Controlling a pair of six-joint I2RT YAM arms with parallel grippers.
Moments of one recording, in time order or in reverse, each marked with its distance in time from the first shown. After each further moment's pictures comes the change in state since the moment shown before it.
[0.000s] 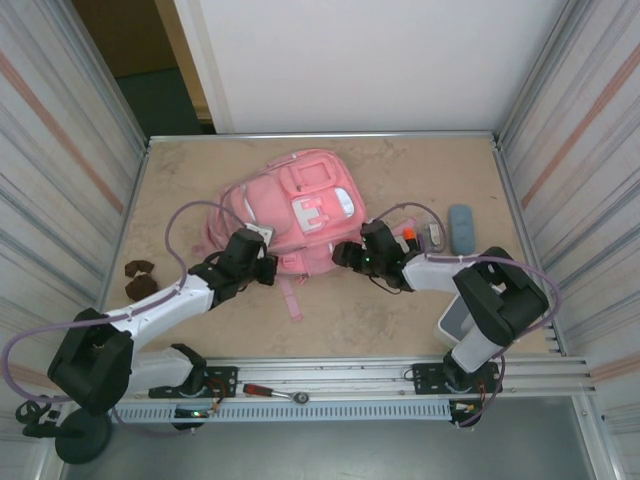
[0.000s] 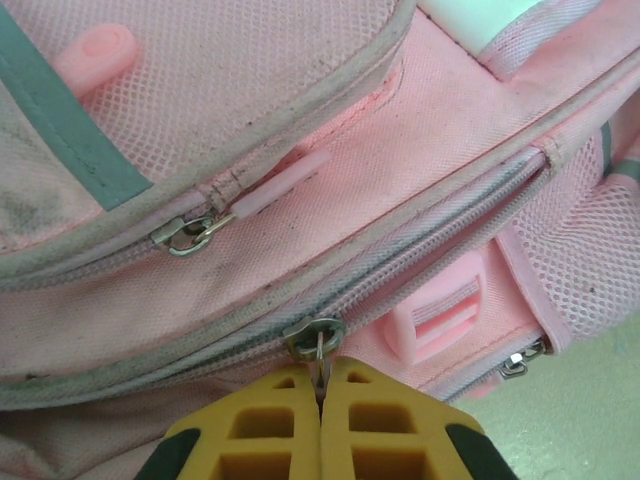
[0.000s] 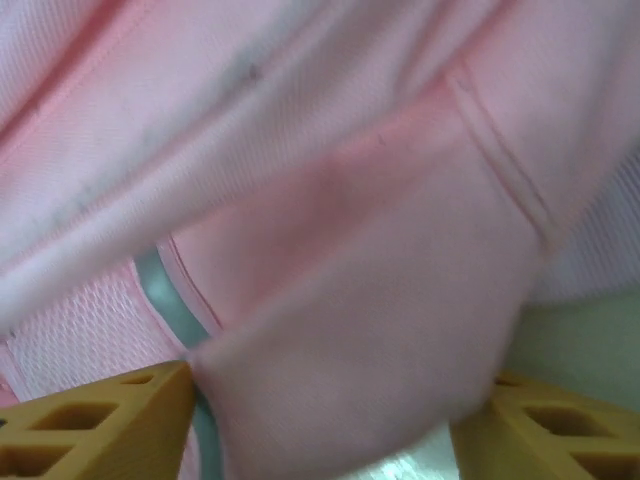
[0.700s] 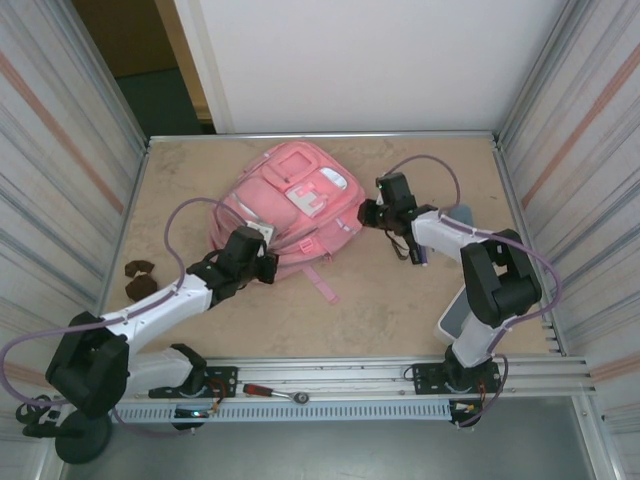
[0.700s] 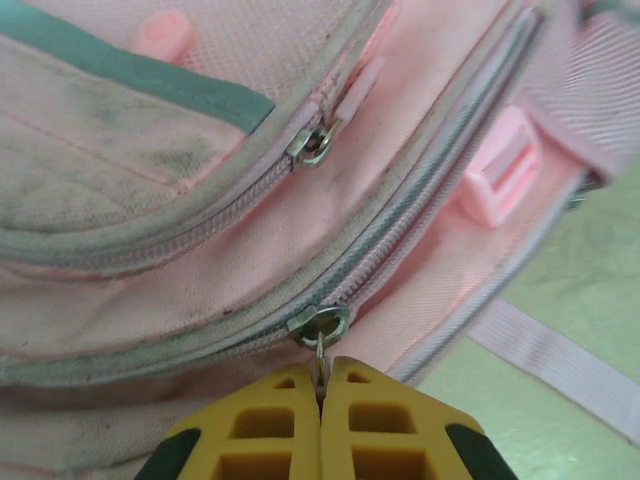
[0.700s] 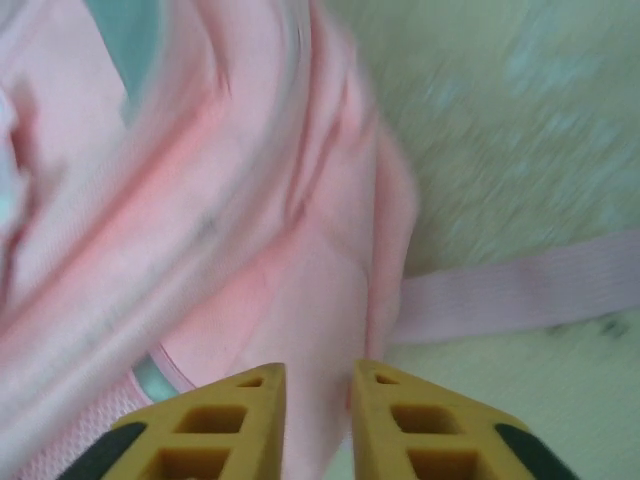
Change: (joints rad) left arm -0.008 -0.015 0.028 -0.018 0.015 0.006; right arm -0.242 0.079 0.378 -0.315 -0.003 -0.317
